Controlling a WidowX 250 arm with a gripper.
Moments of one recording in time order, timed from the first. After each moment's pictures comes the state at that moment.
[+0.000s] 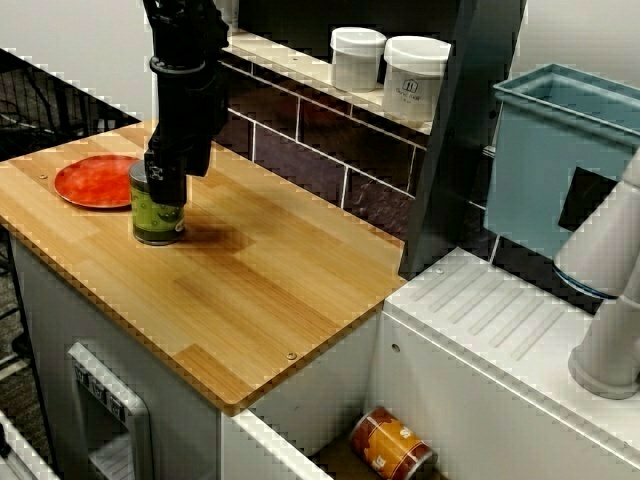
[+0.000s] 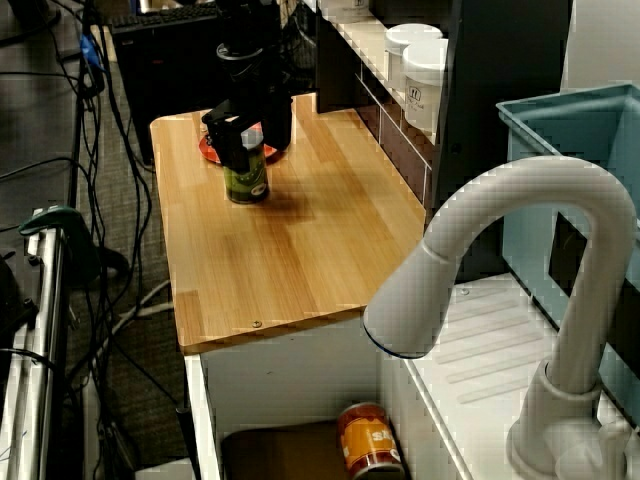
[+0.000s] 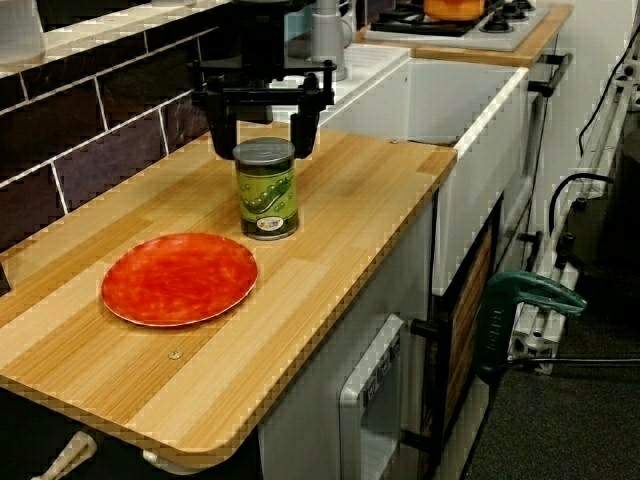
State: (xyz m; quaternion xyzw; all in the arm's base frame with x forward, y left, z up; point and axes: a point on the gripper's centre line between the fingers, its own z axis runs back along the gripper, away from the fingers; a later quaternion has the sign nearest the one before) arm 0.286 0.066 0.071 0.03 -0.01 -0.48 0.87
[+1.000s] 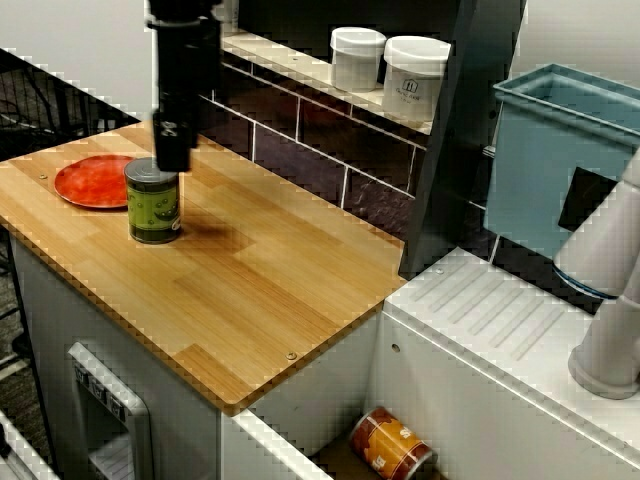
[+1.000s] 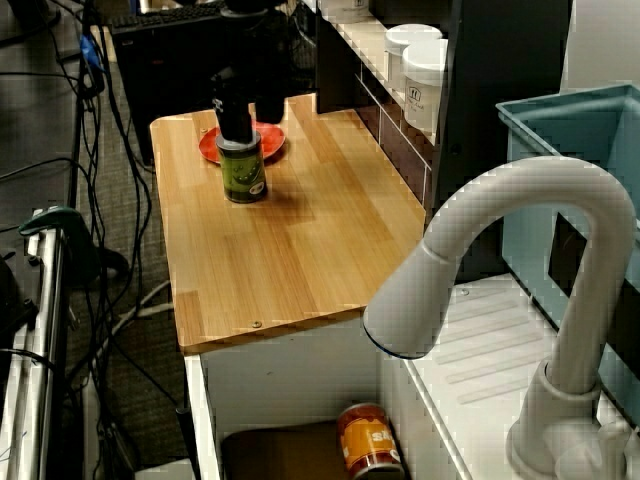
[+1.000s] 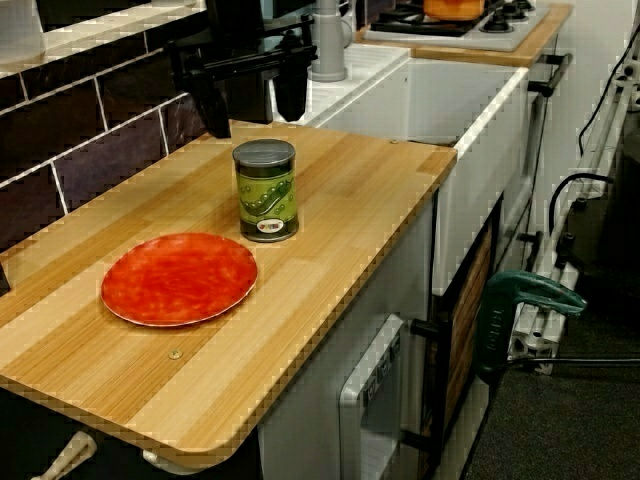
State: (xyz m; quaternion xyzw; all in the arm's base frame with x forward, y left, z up) arm 0.286 0.079 0.098 -0.04 0.00 -0.36 0.93
